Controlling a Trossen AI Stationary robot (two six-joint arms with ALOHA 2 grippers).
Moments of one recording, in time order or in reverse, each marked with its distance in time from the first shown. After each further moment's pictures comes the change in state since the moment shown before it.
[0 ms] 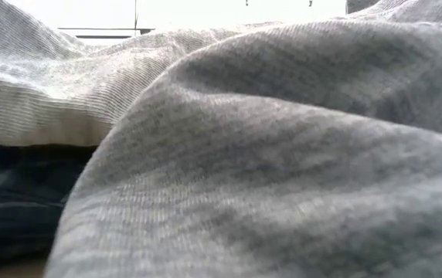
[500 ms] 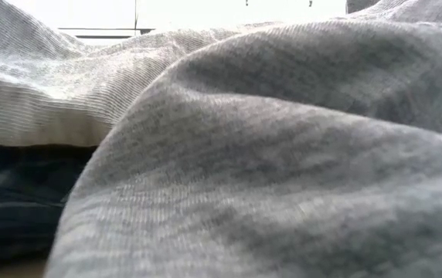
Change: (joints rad) left arm -0.016 0.086 -0.001 0.034 0.007 -0.043; right arm -0.006 0.146 0.000 -0.010 0.005 0.000
